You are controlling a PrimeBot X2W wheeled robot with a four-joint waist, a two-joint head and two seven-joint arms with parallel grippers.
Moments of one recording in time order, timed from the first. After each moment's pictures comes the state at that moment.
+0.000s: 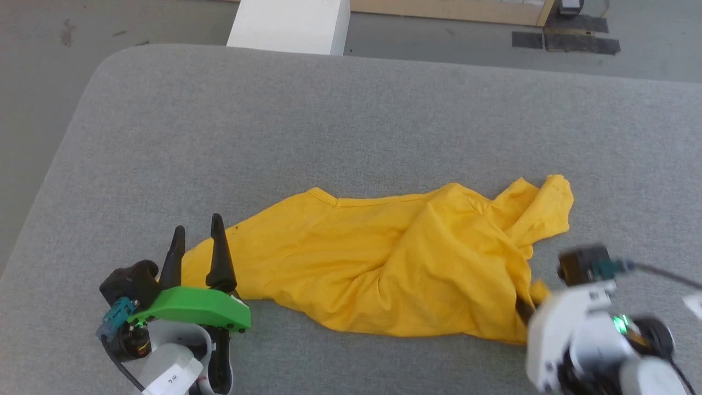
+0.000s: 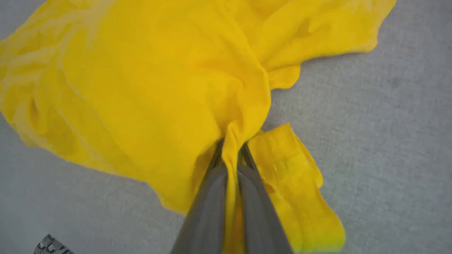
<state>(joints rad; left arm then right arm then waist) -0.16 0.14 -0.16 0.19 -0.57 0.13 -0.25 -0.04 -0.05 0.01 -0.06 0.21 0.13 0.70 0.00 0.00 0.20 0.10</state>
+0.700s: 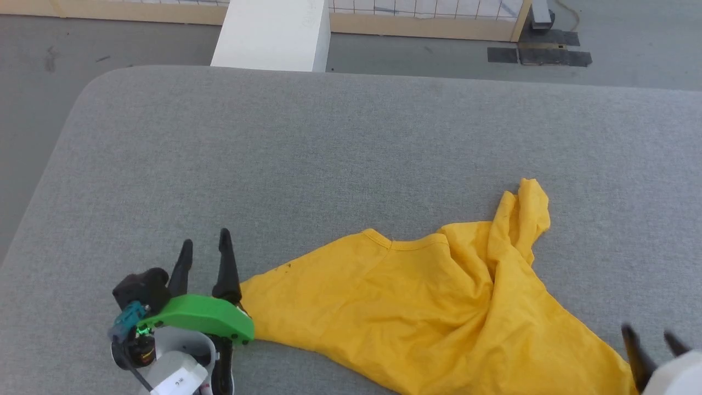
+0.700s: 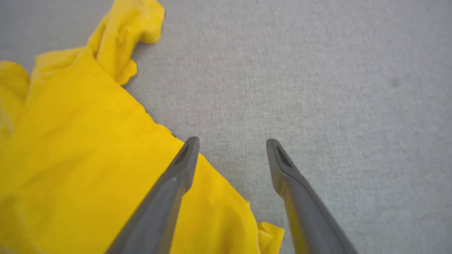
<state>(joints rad) -0.15 0.12 -0.14 0.26 -0.52 0.08 -0.24 0.24 -0.05 -0.33 -0.22 0.23 0.13 0.55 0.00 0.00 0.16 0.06</state>
